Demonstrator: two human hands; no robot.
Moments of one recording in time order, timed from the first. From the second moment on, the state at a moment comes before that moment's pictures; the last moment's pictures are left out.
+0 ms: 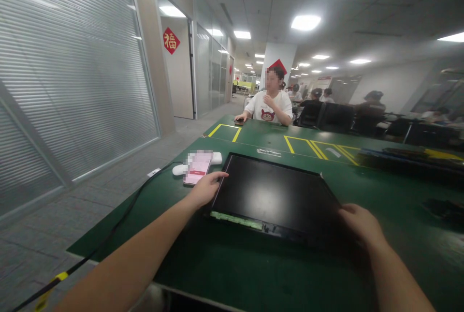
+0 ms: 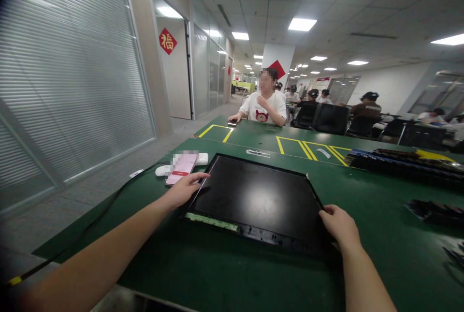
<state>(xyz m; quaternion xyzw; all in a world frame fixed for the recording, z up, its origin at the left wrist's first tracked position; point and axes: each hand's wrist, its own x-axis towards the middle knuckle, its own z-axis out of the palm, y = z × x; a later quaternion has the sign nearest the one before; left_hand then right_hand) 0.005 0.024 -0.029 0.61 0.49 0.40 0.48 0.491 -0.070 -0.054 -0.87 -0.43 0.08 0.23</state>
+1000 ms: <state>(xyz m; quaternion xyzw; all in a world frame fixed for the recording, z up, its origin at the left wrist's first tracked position) 0.018 0.015 -0.017 0.39 0.44 0.43 0.68 0.480 -0.072 -0.045 -0.88 -0.40 0.11 0.22</state>
